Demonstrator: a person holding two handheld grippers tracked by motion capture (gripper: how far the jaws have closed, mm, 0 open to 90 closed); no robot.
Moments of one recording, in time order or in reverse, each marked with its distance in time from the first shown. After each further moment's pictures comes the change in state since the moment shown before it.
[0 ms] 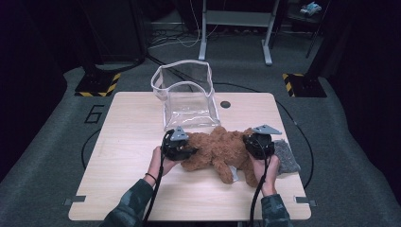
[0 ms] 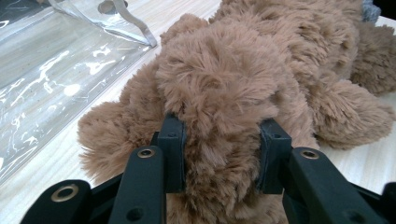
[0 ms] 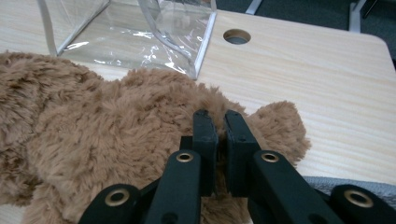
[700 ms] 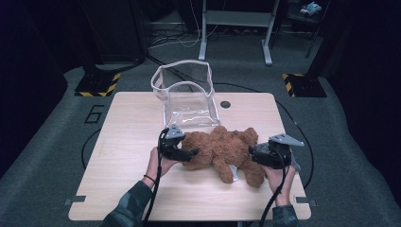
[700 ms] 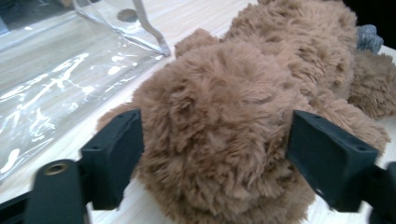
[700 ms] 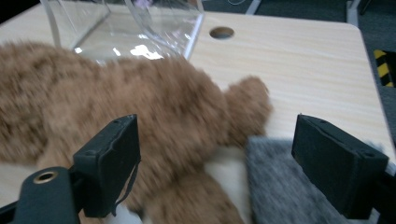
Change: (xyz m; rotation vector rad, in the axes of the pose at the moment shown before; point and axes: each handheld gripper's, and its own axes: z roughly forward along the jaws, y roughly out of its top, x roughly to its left) left arm 0.004 0.000 -0.017 -0.063 0.037 -0.093; right arm -0.030 -0.028 -0.042 -0.042 0.023 0.065
